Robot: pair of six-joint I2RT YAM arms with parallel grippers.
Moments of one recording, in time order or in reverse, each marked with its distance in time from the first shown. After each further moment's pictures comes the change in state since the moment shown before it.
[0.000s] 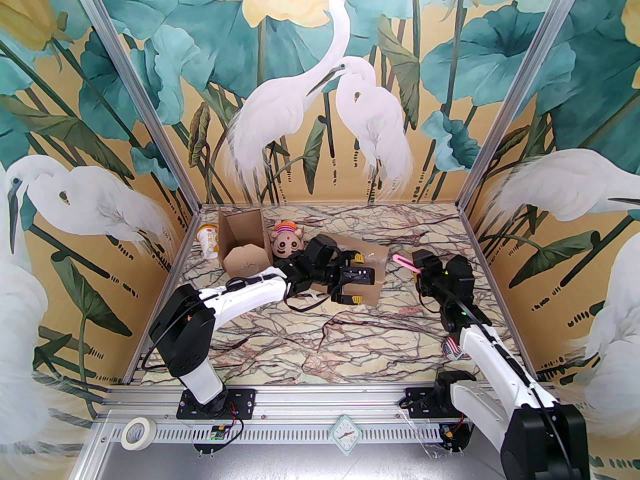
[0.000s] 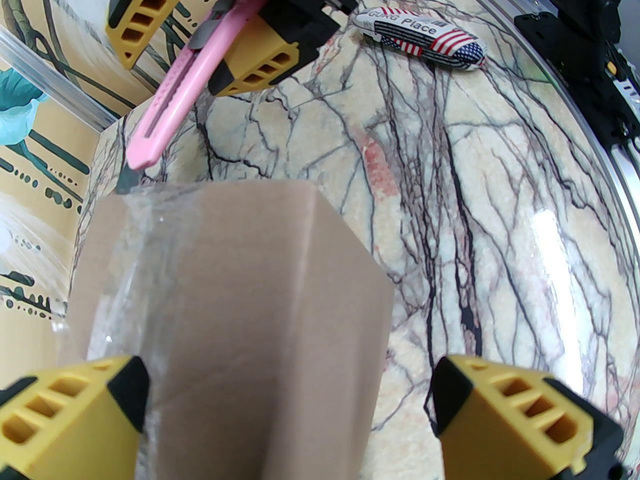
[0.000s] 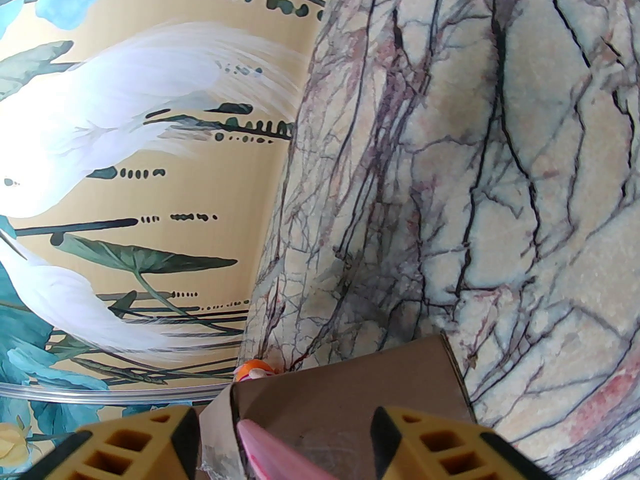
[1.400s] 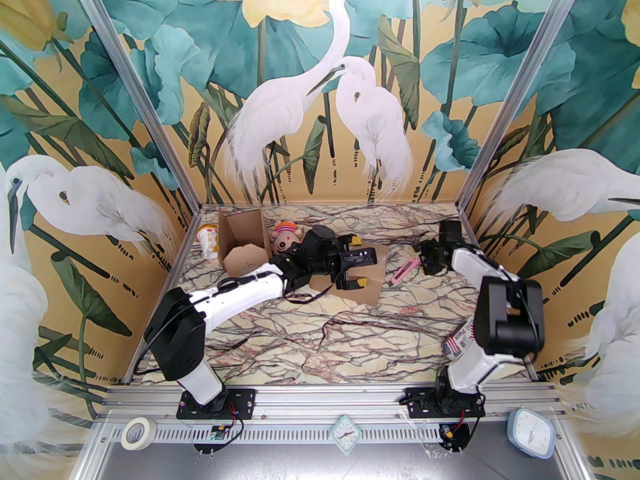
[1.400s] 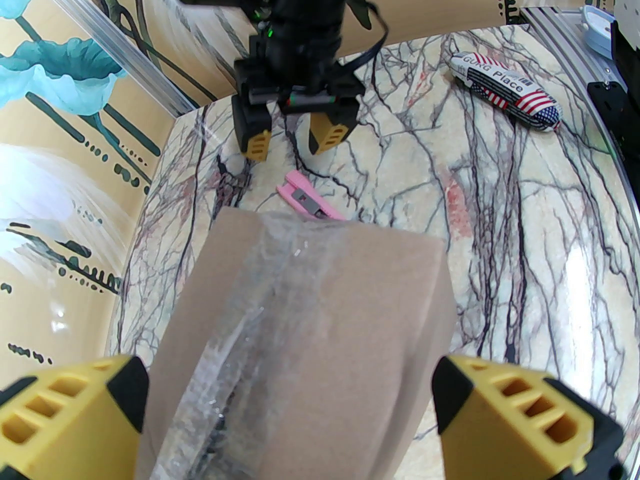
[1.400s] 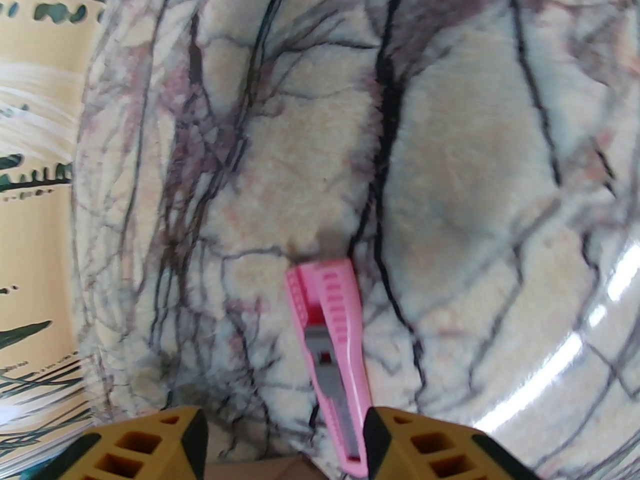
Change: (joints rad) left arm 0.000 -0.031 0.065 0.043 -0.126 -0.142; right arm -0.120 0.805 0.672 -0.561 -0.005 -0.275
